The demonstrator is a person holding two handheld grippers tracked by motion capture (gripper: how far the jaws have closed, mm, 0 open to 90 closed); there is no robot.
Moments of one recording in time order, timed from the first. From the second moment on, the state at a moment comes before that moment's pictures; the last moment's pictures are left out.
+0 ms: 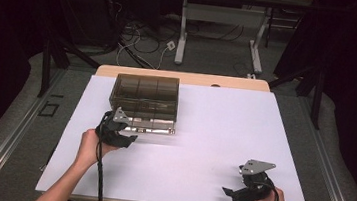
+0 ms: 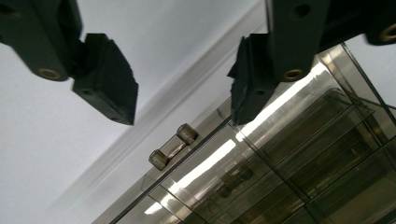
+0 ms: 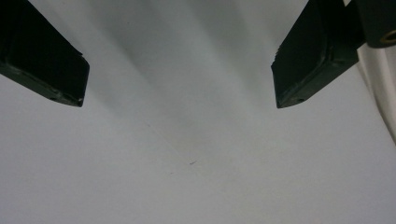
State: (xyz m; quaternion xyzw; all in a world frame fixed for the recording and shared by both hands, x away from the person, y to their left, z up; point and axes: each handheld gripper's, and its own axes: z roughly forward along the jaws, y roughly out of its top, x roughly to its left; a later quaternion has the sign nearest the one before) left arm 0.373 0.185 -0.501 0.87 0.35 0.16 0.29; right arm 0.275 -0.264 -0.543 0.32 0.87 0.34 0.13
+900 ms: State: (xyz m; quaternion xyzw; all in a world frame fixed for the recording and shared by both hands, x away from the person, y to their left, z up) left arm 0.383 0.189 -0.521 0.87 0.36 0.17 0.29; right arm 0.277 -0.263 -0.544 0.31 0.88 0.34 0.14
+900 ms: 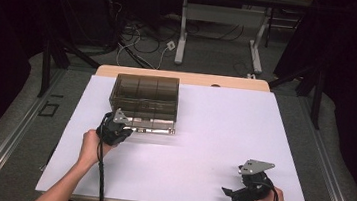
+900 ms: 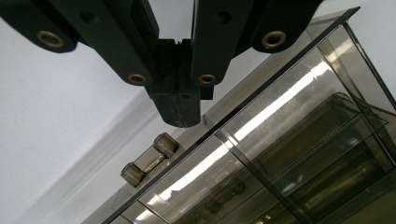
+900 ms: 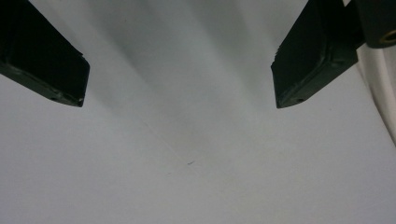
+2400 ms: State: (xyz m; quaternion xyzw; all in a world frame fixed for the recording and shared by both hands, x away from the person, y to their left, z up) left arm 0.391 0.186 -0.534 0.85 0.36 0.21 0.33; right arm 0.276 -0.263 -0.544 0.32 0.88 0.34 0.14
